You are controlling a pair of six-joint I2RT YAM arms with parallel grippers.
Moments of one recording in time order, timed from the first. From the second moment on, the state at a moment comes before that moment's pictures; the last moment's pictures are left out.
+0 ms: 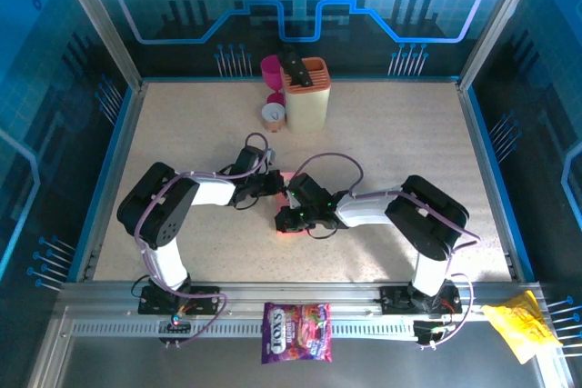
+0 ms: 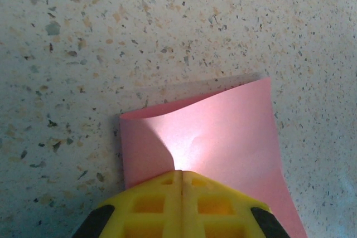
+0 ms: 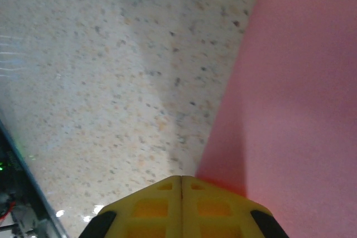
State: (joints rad) left arm -0.46 1.80 0.78 0.19 0.27 -0.61; right arm 0.89 1.80 0.83 0.06 -0.34 0.78
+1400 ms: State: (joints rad) left arm -0.34 1.99 1.13 -0.07 0.31 -0.68; right arm 0.89 1.85 0.74 0.34 -0.29 0.92
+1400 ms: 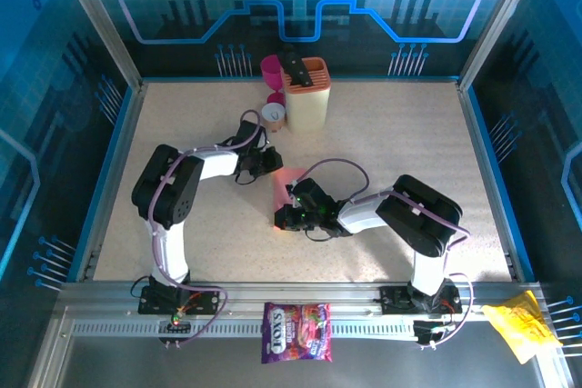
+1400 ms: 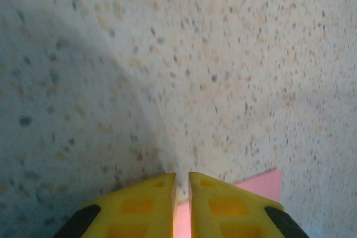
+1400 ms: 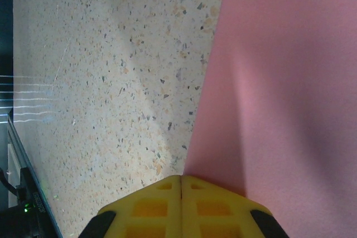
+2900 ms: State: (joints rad) left arm -0.36 1.90 0.99 0.01 0.36 -0.63; right arm 0.90 1.85 0.75 0.33 -0.31 0.91
